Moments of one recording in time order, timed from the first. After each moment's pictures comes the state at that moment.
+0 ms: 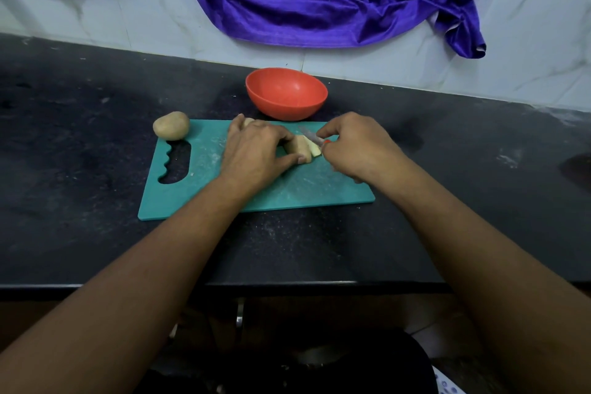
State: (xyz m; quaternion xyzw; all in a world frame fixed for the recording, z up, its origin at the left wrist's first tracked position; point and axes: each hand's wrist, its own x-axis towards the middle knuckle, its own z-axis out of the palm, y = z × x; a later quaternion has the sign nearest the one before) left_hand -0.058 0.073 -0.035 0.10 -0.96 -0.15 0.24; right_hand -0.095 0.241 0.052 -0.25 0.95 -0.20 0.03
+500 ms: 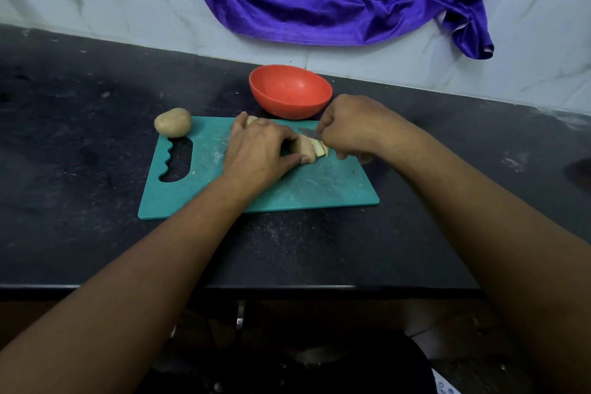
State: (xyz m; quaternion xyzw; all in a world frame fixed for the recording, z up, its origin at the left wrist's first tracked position) left_hand -0.059 0.072 -0.034 0.10 -0.96 -0.14 0.23; right_hand -0.111 0.216 0.077 -0.27 0.95 -0.08 0.09
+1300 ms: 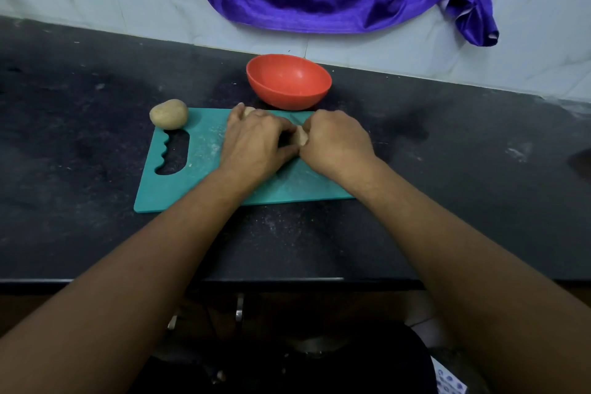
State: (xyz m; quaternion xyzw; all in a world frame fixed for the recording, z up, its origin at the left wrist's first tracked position) left_hand -0.059 0.073 -0.035 0.10 -0.96 -0.13 0.23; right_hand -0.103 0.204 0.019 -0.28 0.95 -0.10 -0.04
